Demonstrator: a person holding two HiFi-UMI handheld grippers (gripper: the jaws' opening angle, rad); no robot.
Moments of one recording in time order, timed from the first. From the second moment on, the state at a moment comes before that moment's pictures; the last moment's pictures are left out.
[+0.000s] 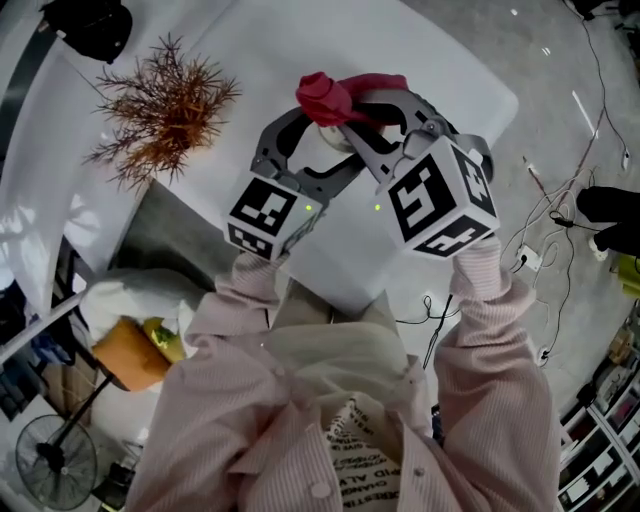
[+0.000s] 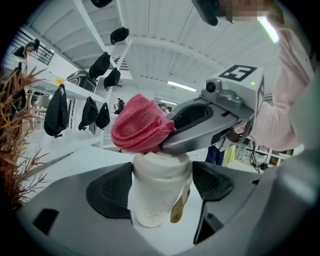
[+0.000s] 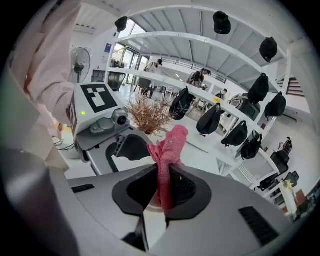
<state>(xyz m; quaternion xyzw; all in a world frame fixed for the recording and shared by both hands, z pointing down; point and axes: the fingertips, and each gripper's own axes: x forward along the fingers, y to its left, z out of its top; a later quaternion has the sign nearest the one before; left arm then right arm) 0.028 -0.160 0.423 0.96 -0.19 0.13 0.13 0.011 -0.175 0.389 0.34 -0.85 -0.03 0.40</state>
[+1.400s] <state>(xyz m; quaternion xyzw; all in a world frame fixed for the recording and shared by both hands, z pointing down) 0.030 -0.160 0.423 0.96 -0.19 0.13 0.13 0.027 -0.113 0.386 0.33 -0.88 0.06 0.35</state>
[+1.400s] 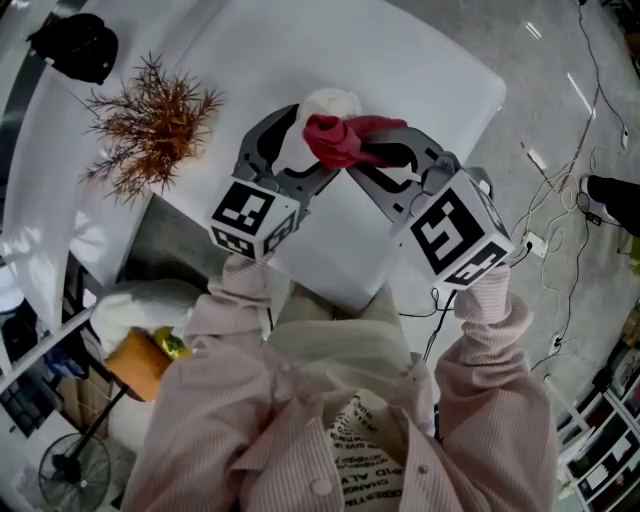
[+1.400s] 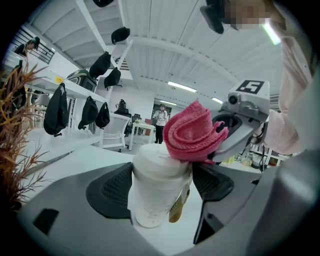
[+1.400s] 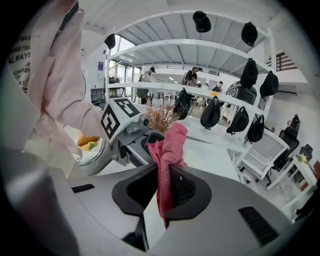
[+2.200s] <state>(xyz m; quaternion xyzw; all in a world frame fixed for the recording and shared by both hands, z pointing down) 0.029 -0.159 0.425 0.96 -0.20 0.11 0.13 0.103 -0.110 0.393 0.64 -0.68 0.30 -0.18</state>
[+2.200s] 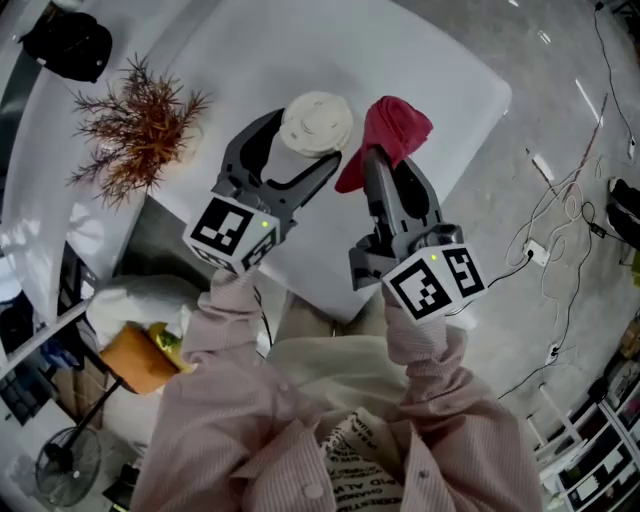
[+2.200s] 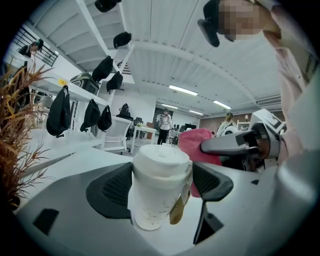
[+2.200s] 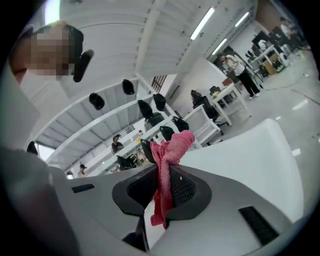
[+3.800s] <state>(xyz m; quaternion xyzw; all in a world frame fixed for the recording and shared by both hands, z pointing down) 0.027 -0.161 0.428 0.96 -0.22 0.08 0.14 0.085 -0.126 0.495 0.64 -0.57 0.41 -0.31</state>
